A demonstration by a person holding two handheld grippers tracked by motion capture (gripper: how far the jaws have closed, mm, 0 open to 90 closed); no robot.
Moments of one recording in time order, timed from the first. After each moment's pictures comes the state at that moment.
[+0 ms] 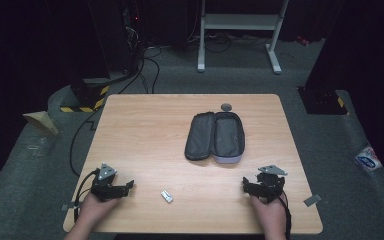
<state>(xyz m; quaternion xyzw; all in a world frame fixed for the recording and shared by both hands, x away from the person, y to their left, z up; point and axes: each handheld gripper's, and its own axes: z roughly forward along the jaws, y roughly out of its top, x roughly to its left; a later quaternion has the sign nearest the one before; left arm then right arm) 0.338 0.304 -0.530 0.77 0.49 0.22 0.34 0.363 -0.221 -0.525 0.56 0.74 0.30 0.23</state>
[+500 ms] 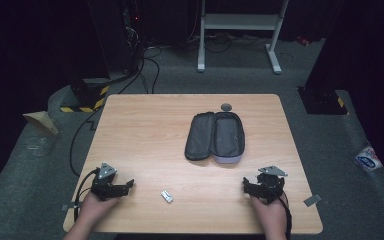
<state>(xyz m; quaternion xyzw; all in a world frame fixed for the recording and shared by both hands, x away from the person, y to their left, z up) 0.339 0.303 -0.530 0.77 0.49 0.22 0.34 0.361 -0.222 -0.525 0.56 0.74 0.30 0.24</state>
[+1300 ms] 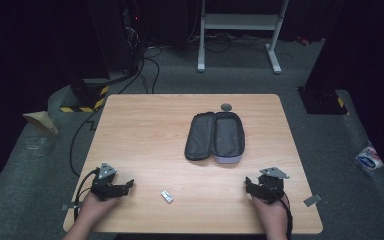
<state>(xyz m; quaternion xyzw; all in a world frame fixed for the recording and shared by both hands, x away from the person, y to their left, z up) 0.339 0.304 -0.530 0.77 0.49 0.22 0.34 0.355 -0.224 -0.524 0.56 0.73 0.30 0.24</state>
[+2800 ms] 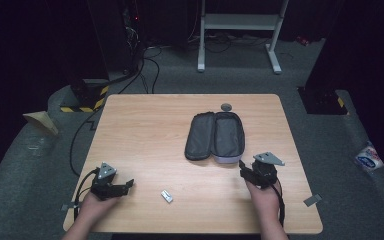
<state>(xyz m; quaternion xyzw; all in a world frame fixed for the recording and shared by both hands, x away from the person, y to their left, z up) 0.340 0.305 -0.529 0.78 0.49 0.22 0.34 0.381 -0.198 -0.485 0.52 0.72 0.37 0.27</state>
